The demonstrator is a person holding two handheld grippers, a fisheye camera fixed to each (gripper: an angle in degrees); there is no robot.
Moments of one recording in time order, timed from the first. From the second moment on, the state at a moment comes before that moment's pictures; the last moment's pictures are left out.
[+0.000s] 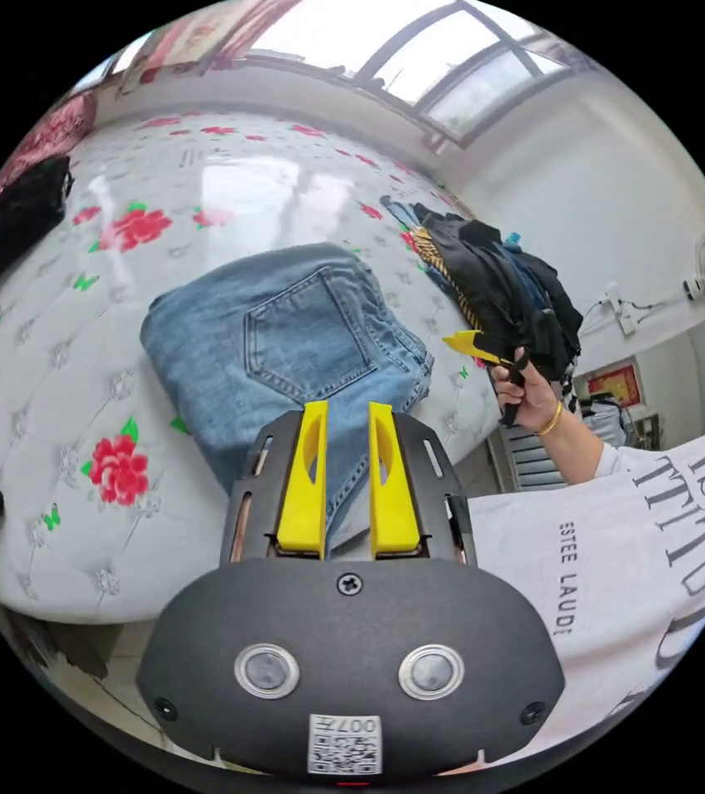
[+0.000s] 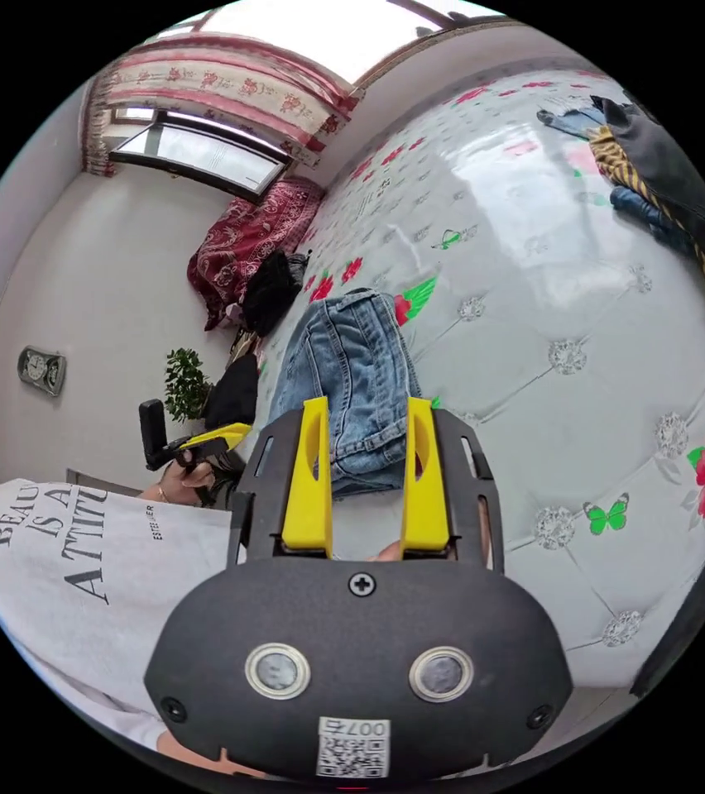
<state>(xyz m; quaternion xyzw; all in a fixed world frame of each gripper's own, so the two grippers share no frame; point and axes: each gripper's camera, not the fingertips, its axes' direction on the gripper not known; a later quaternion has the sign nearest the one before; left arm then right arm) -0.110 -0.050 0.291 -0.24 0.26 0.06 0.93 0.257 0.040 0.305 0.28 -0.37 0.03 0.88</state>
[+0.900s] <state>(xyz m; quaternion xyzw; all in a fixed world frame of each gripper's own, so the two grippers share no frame) -0.192 -0.015 0.221 -0.19 0.22 -0.03 0.96 0.132 -0.210 0.290 0.21 -0.32 -0.15 0.91</state>
